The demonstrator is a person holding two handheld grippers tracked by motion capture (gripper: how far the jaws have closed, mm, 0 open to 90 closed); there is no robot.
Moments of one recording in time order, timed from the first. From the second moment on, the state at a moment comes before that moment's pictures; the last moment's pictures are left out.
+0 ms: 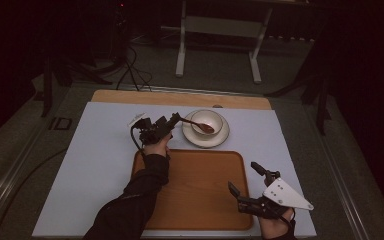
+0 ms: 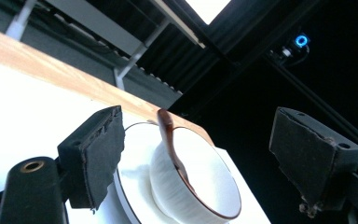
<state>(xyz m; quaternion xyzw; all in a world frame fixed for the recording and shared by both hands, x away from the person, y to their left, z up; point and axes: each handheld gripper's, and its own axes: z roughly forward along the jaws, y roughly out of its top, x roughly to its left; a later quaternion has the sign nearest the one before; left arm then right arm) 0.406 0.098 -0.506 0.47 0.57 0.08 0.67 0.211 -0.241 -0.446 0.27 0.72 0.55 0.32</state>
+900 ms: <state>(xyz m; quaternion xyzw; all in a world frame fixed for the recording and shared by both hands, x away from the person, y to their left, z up) 0.431 0.068 -0.513 0.42 0.64 0.07 0.63 0.214 -0.243 -0.449 0.28 0.73 0.55 0.30</state>
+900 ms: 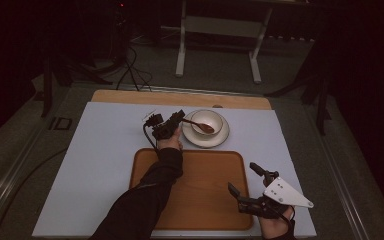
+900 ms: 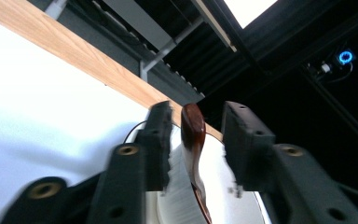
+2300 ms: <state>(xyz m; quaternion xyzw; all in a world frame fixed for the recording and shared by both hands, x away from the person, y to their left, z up) 0.405 0.104 -0.436 0.52 0.54 0.11 0.65 0.217 -0.241 -0.448 0.28 0.73 0.55 0.30</state>
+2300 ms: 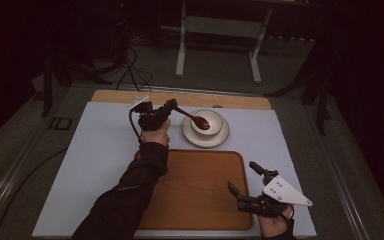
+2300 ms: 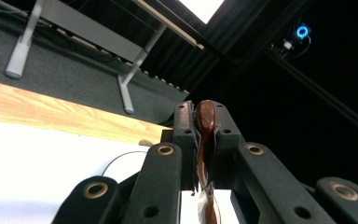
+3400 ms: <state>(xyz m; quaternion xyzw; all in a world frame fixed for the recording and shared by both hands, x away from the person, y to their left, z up) 0.362 0.167 -0.395 0.67 0.40 0.06 0.63 0.216 -0.238 -0.446 0.28 0.72 0.55 0.30</state>
